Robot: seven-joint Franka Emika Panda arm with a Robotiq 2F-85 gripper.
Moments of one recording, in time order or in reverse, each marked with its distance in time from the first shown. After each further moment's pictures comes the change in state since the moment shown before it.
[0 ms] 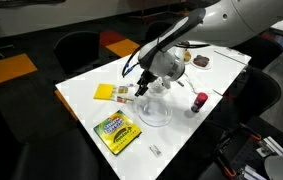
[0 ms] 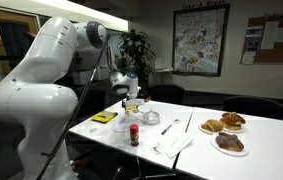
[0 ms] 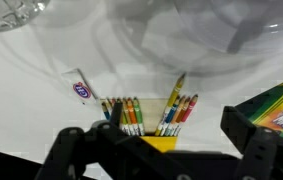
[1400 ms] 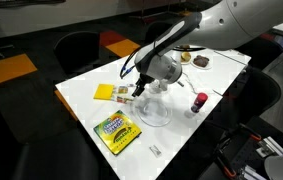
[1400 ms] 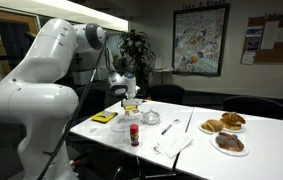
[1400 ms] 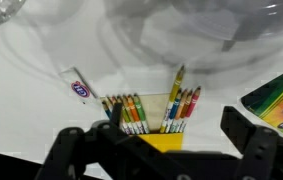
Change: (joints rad) arm 0.039 0.021 -0.014 0.021 -0.006 0.036 0.110
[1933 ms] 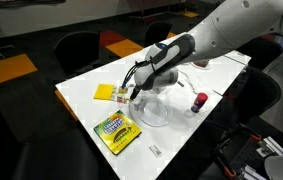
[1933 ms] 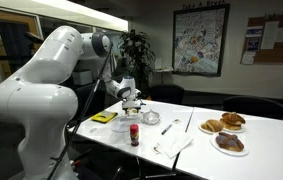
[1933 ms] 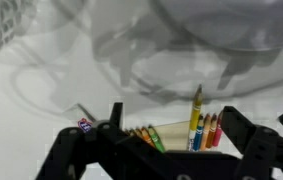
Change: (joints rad) arm -0.046 0.108 0.025 0.080 -0.533 0.004 0.626
